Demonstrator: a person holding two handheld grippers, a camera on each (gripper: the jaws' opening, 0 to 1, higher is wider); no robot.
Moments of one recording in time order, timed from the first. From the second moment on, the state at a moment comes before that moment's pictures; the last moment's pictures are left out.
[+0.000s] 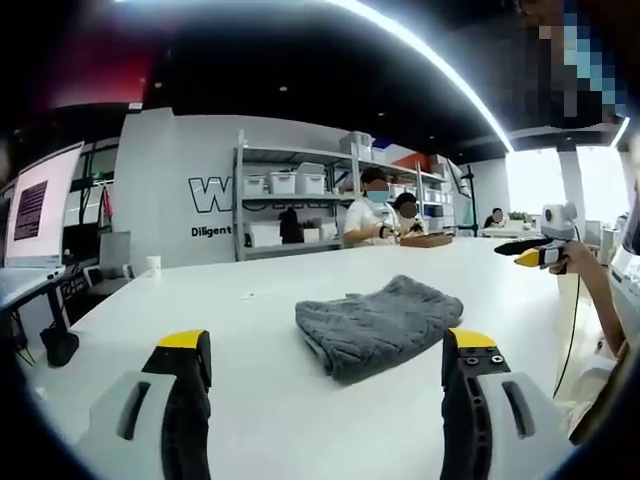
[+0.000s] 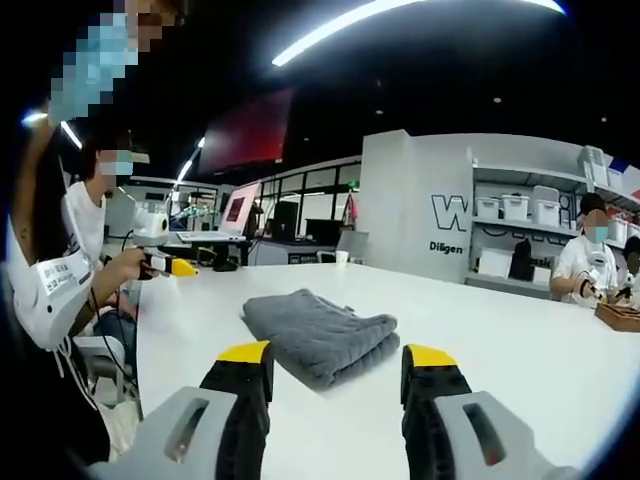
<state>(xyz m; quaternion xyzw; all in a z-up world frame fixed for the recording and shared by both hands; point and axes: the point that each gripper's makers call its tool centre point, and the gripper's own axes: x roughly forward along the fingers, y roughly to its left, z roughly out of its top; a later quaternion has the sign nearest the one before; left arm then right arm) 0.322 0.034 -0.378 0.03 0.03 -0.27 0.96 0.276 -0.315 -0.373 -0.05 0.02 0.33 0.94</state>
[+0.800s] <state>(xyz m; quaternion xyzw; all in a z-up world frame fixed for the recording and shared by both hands) 0.341 0.017 -0.374 0.05 0.02 -0.30 0.95 0.295 -0.303 -0.382 -0.08 0.04 0.33 0.94</state>
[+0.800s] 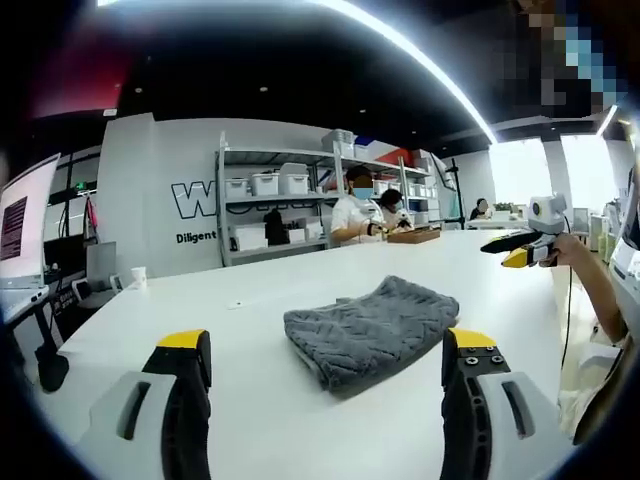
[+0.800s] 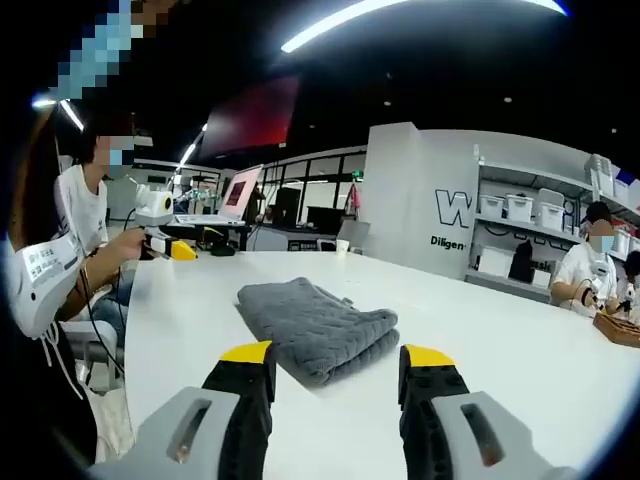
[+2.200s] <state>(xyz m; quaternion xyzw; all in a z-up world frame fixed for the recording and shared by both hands) 0.393 0.001 -0.381 0.08 0.05 -0.32 0.94 0.343 -0.305 -0.386 -0.07 0.04 0.34 0.94</state>
